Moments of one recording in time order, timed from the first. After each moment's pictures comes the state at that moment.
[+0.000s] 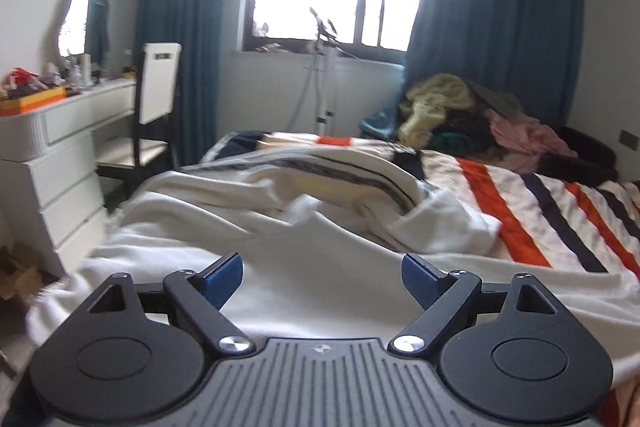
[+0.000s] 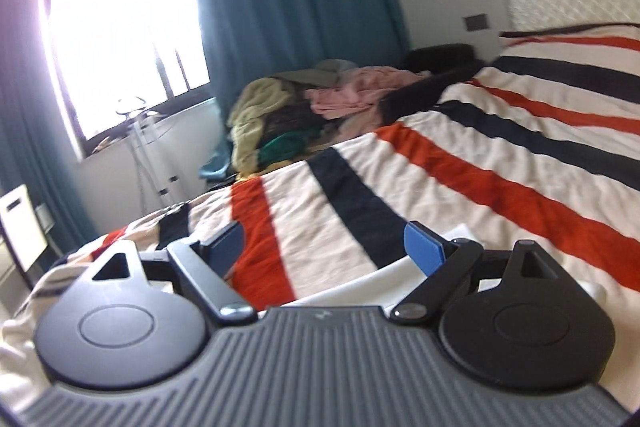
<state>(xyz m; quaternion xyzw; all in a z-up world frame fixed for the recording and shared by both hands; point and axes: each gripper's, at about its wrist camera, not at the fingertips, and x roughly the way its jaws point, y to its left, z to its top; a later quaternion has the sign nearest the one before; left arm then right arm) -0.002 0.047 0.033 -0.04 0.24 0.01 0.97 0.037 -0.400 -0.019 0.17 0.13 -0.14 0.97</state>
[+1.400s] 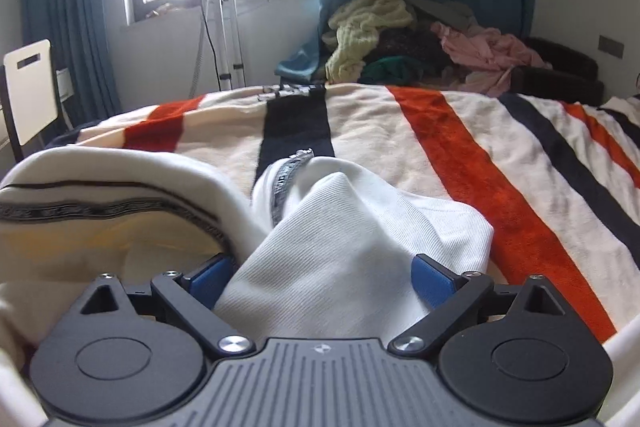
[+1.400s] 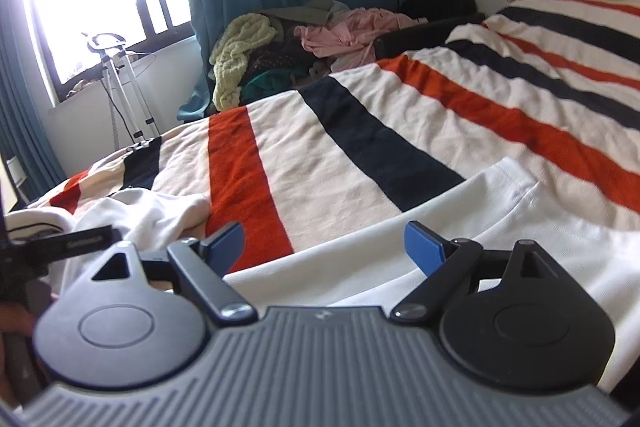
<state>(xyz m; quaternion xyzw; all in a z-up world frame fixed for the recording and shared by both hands) 0.314 -0.129 -0.076 0.05 0.32 -0.06 0.95 0.126 -0.378 -0.088 0.18 0.22 -0.17 0.94</state>
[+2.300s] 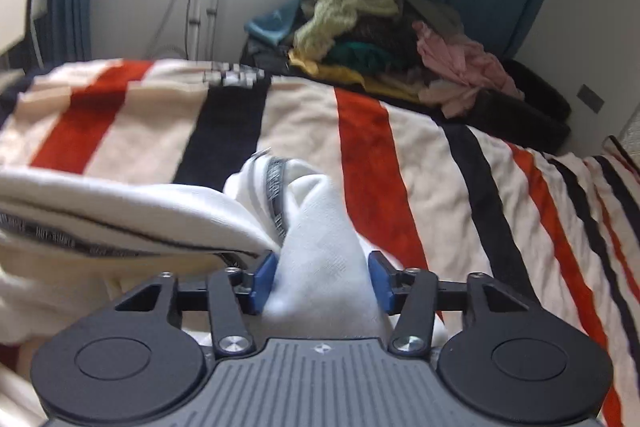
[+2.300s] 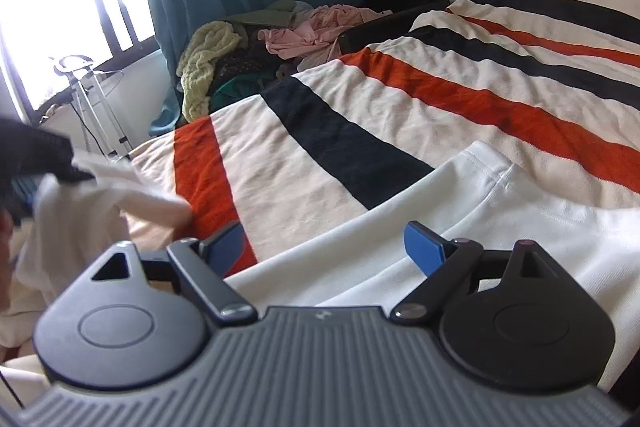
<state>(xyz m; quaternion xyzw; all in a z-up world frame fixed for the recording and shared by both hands) 0.320 -0.150 -0.013 -0.08 0.38 -0.12 0.91 0.128 -0.399 -0.100 0.21 0.21 -0.21 0.93</state>
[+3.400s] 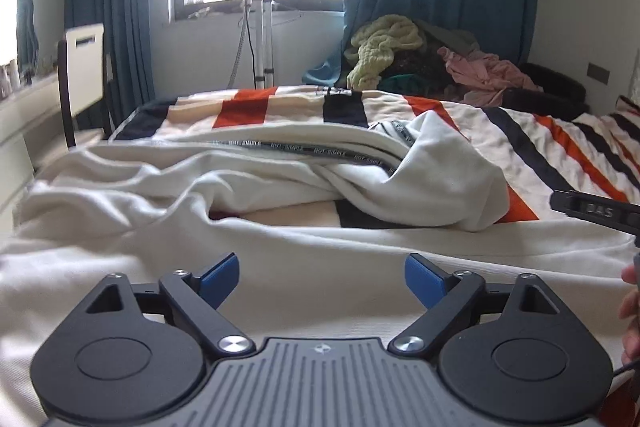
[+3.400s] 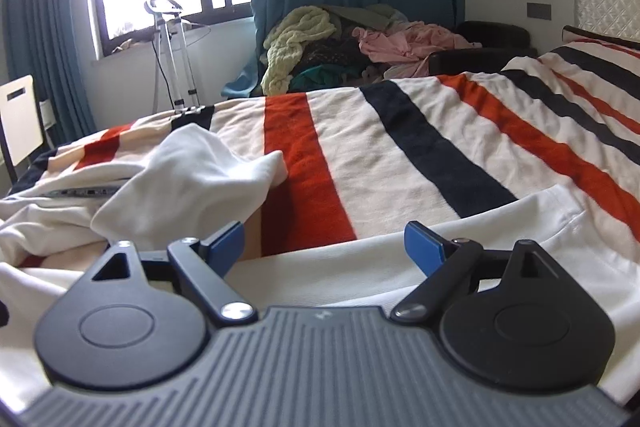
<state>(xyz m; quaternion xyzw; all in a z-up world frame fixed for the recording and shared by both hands) 0.085 -0.030 -0.026 0.03 0.29 -0.04 0.96 0.133 -0.322 -0.086 0.08 0.22 -0.11 0.97</state>
